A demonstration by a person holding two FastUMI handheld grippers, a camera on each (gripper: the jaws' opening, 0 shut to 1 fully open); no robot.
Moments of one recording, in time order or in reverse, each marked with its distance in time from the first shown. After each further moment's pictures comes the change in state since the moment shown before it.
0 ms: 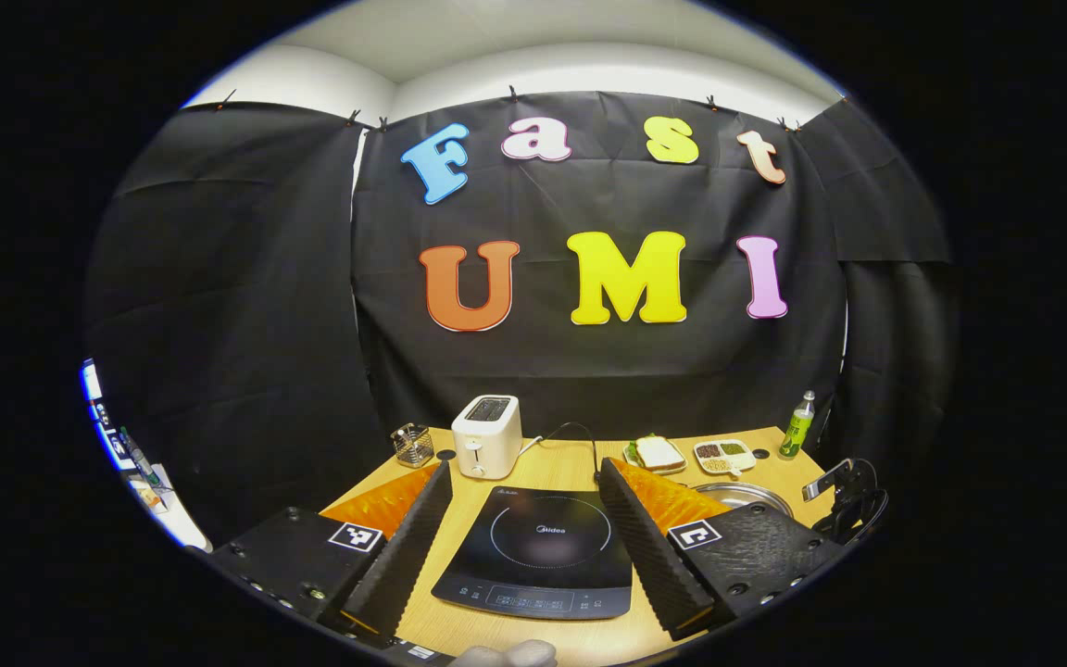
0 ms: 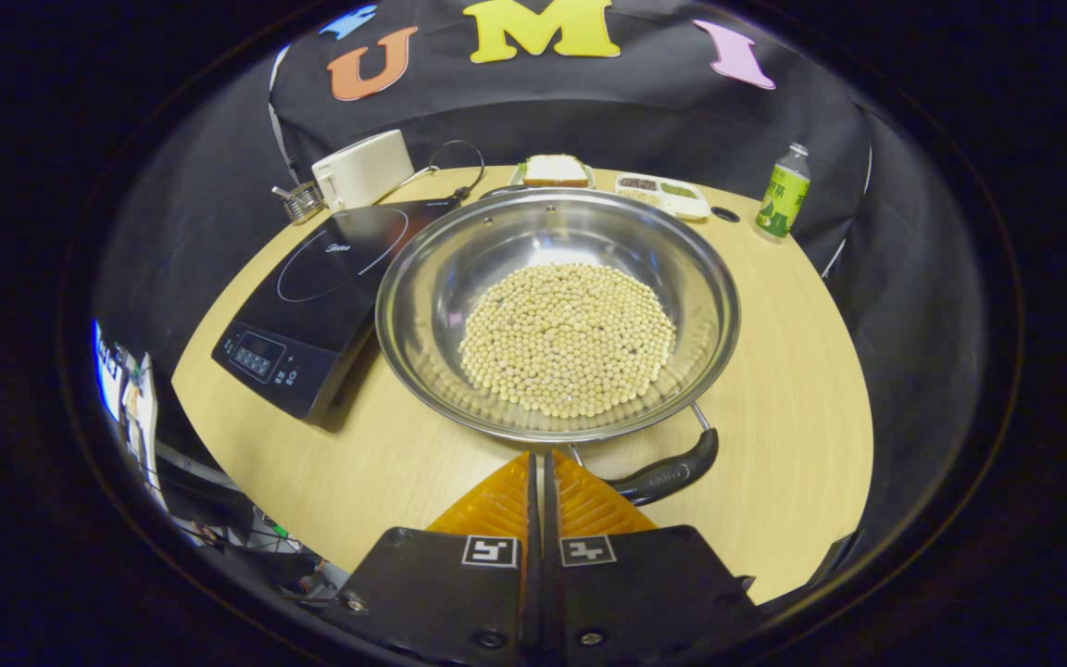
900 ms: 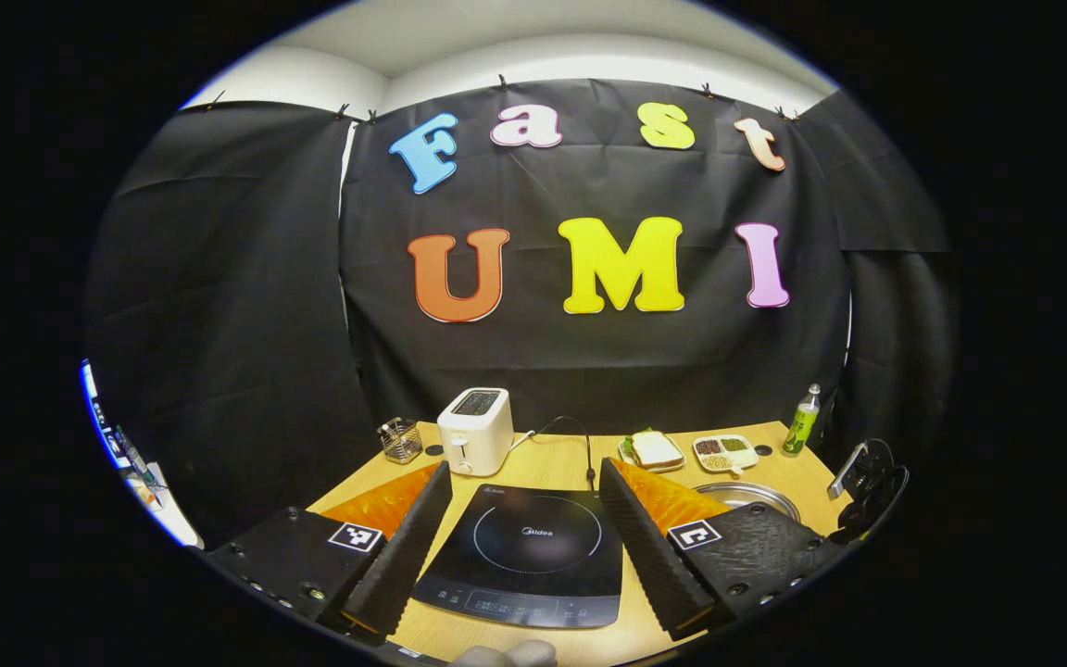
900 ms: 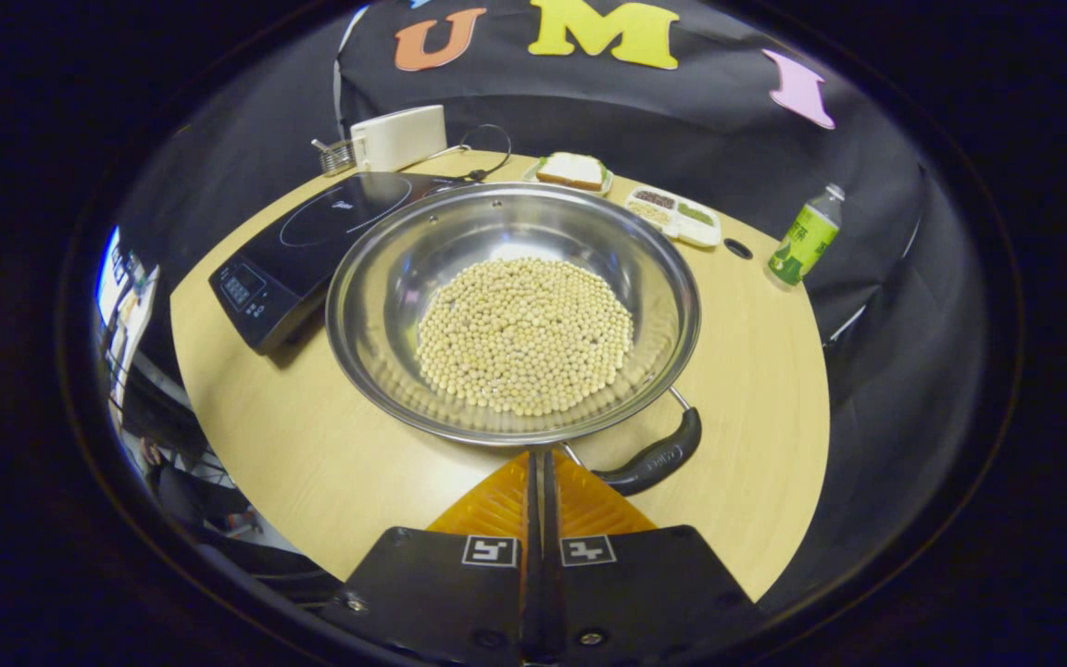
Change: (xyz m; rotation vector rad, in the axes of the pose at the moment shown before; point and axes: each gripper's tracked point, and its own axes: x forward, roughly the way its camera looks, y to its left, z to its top) left arm 0.034 -0.030 -0.011 0.009 0.035 0.000; right arm 0.008 -0.075 0.008 -0.258 0.004 0.027
